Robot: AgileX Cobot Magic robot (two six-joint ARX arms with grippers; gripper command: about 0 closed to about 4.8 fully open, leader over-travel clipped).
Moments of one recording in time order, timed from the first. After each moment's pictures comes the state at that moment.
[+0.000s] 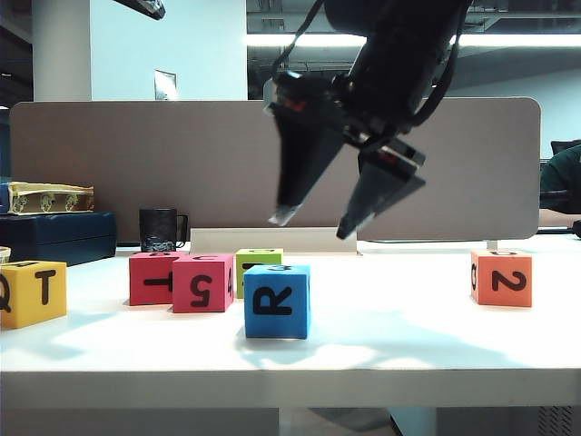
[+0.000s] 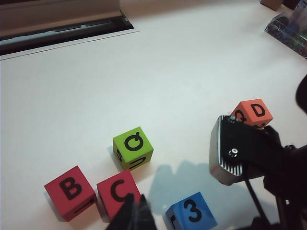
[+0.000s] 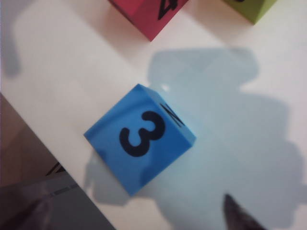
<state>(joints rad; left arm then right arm) -0.51 1.08 1.12 -0.51 0.09 -0.08 0.65 1.69 1.27 -0.69 -0.26 -0.02</state>
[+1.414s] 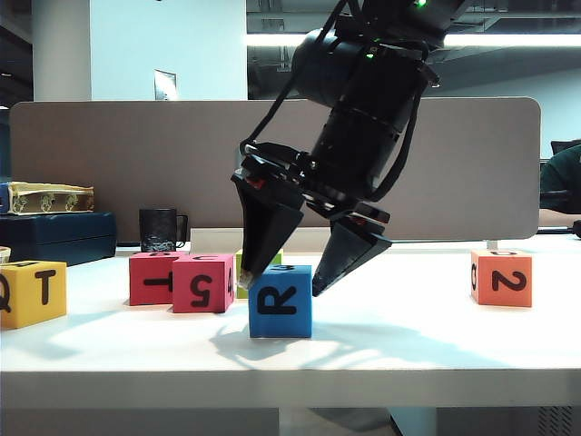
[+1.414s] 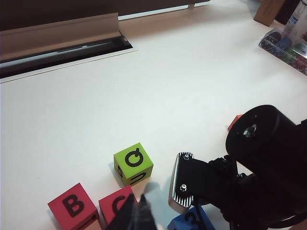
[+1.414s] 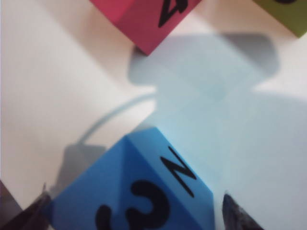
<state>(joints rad) -0.51 1.06 1.13 -0.47 0.09 -0.06 0.68 1.85 1.27 -0.54 -0.26 -0.02</state>
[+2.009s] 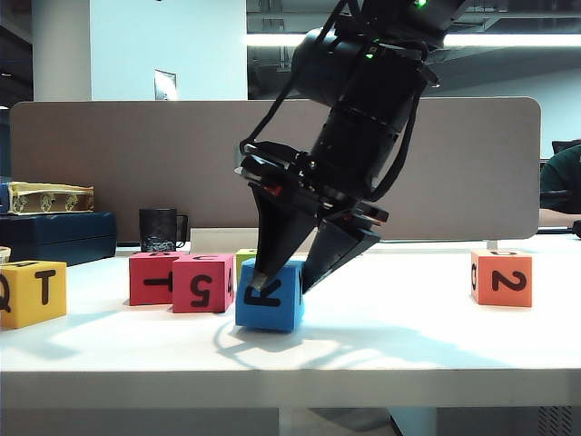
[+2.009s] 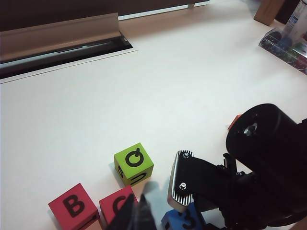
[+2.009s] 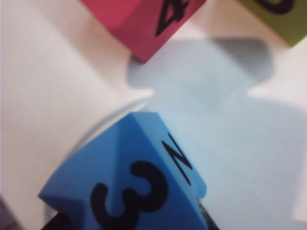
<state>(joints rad) -0.51 1.06 1.13 -0.47 0.09 -0.06 0.68 1.85 1.27 -0.53 -0.25 -0.02</state>
